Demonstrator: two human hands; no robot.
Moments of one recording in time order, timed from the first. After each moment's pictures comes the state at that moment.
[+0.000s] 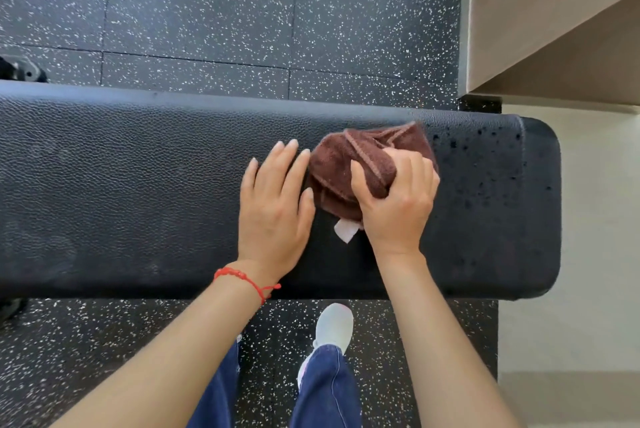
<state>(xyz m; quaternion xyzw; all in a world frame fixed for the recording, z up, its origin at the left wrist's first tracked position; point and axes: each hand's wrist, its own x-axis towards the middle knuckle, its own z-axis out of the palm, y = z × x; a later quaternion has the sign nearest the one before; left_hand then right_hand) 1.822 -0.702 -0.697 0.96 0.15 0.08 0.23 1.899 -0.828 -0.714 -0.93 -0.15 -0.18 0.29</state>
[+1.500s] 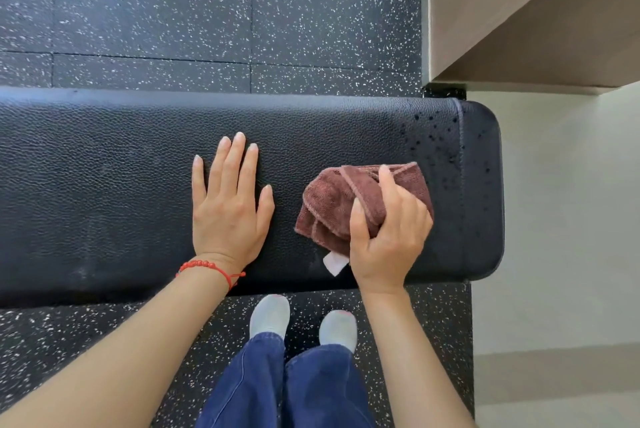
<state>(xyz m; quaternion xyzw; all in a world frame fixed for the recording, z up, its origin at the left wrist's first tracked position) 1.829 -0.728 -0.724 0.98 0.16 0.04 0.10 1.872 -0.904 -0.716 -0.94 -0.12 -0.19 0.28</state>
